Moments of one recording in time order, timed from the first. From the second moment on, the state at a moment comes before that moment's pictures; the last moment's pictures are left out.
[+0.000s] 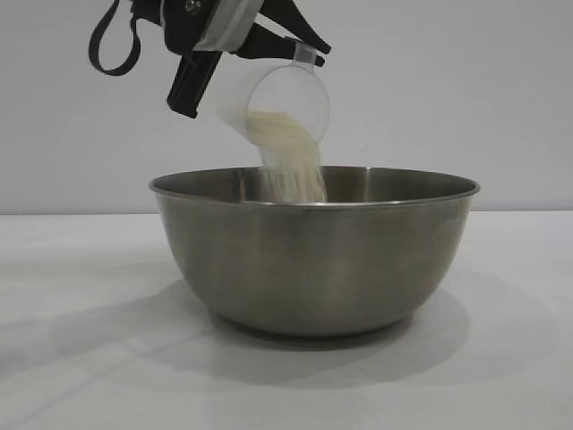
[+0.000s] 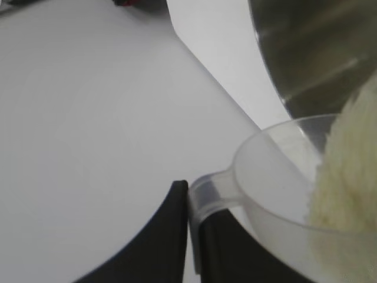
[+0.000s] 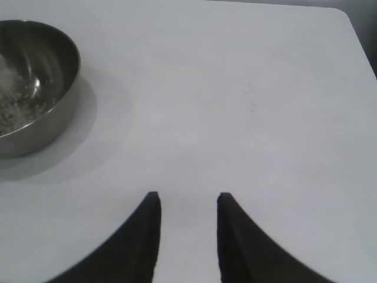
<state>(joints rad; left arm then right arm) -0.54 1.76 -0.92 0.80 -0.60 1.49 0.07 0.05 -0.49 0.06 1.14 -0.09</state>
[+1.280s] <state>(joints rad) -0.55 1.76 -0.99 0.31 -0.54 0.41 0.07 0.05 -0.49 0.06 1.14 -0.09</state>
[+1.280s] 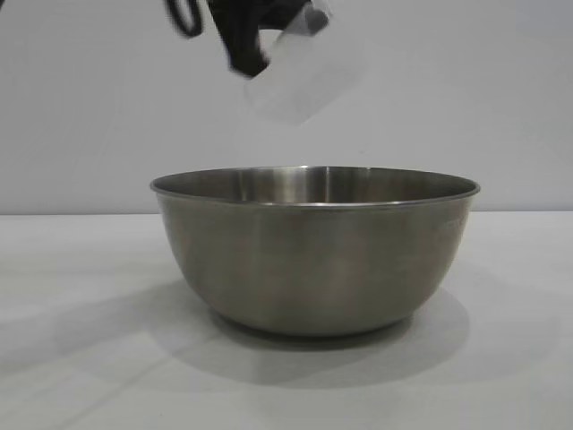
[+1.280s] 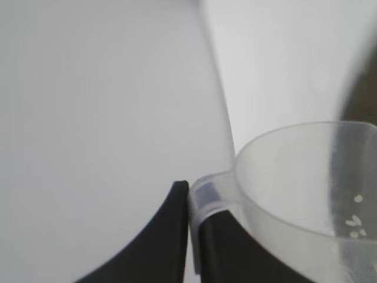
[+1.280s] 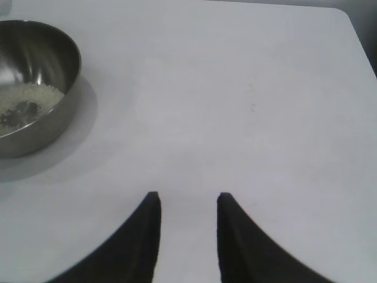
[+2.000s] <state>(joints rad) -0.18 1.80 -0.49 0.16 -1.11 0.03 0.07 0.05 -0.49 0.06 1.14 -0.09</state>
